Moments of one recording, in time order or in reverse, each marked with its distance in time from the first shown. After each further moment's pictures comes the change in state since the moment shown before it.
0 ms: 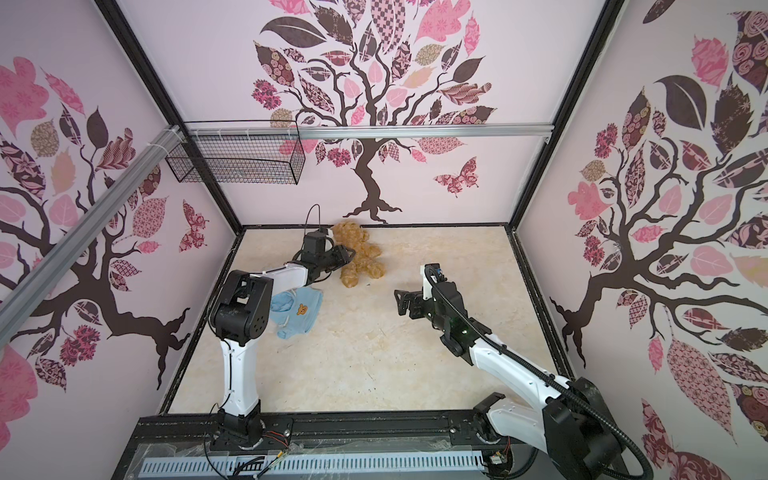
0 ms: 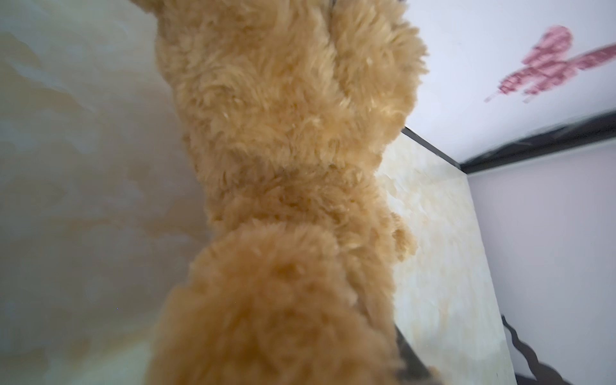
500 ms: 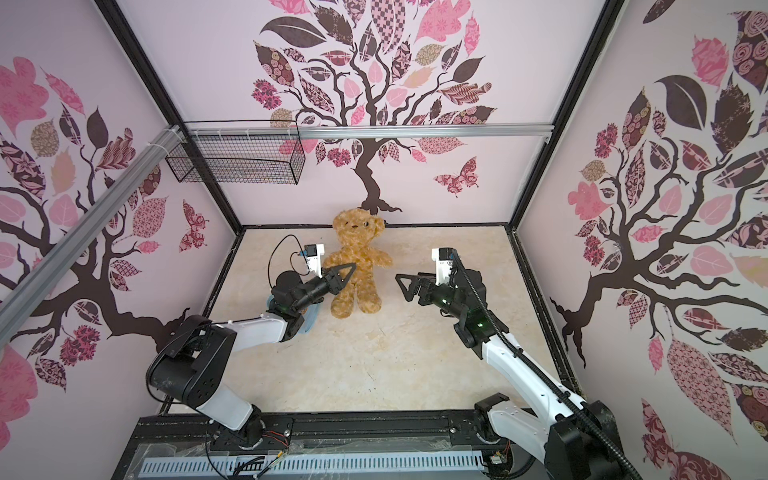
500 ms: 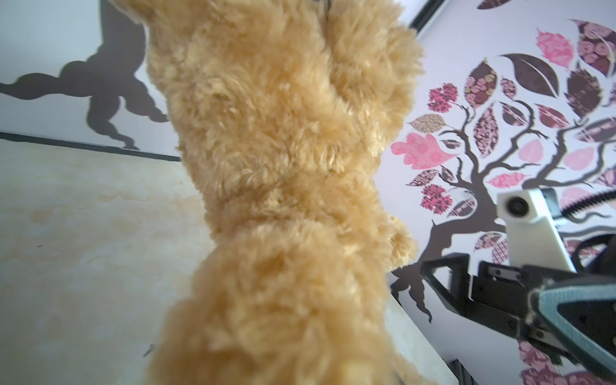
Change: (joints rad) left arm -0.160 -0.521 -0.673 0.744 0.092 0.026; right arm -0.157 -0.054 0.070 0.106 -0.447 0.208
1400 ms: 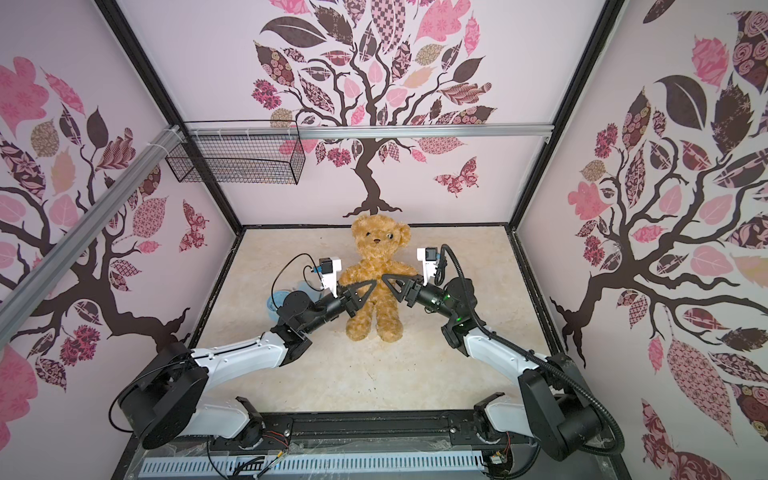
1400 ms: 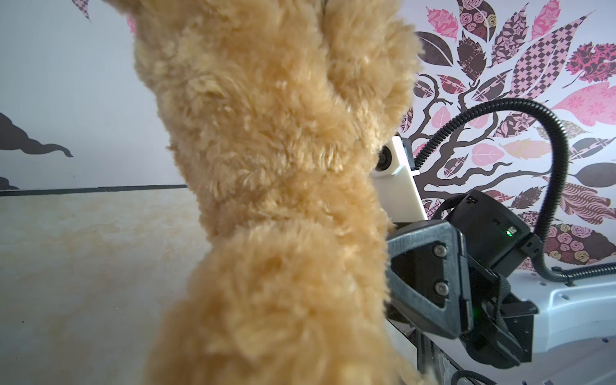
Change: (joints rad) left arm -0.266 -0.167 -0.052 -0.018 -0.151 0.080; right arm 0.067 0.233 -0.093 0.665 -0.180 0.193
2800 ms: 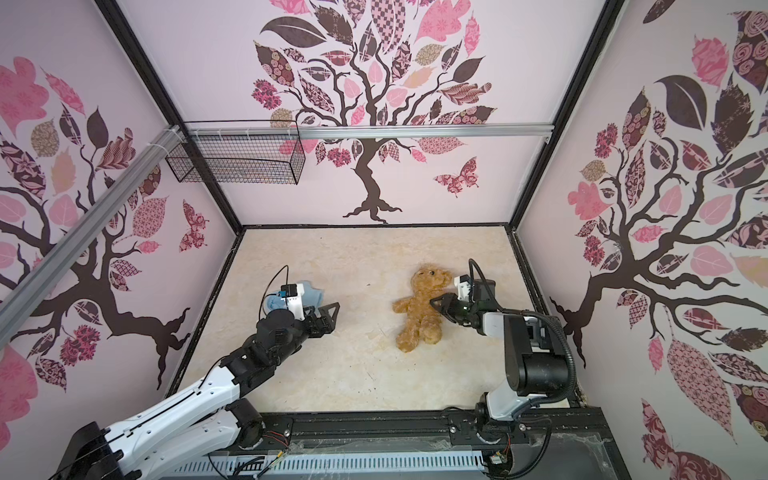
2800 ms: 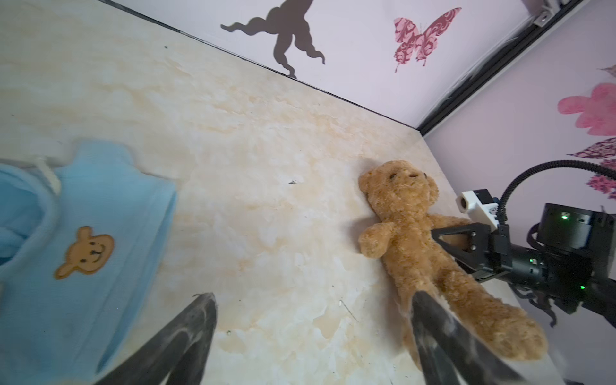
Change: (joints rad) left arm 0.029 -0.537 -0.135 -0.968 -0.502 -0.052; right arm -0.489 0.312 0.023 -0.687 -0.101 -0.201
